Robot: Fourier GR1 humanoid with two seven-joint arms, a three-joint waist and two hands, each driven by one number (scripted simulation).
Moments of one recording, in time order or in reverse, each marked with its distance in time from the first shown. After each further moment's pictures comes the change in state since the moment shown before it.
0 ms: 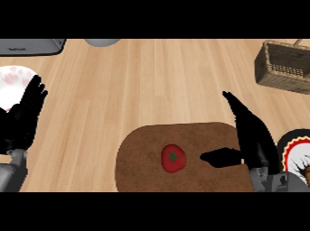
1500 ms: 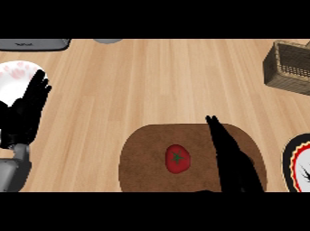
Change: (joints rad) left arm -0.032 -0.065 0.063 -0.020 -0.071 -0.071 0.050; right arm 0.187 0.225 0.124 -0.241 0.218 0.160 0.135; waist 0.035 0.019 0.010
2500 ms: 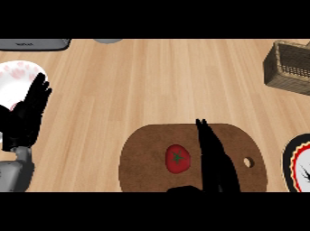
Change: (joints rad) left arm 0.019 -0.090 0.093 0.009 -0.095 -0.085 -0.023; right arm 0.075 0.130 0.011 0.166 0.136 -0.110 -0.128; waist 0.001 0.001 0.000
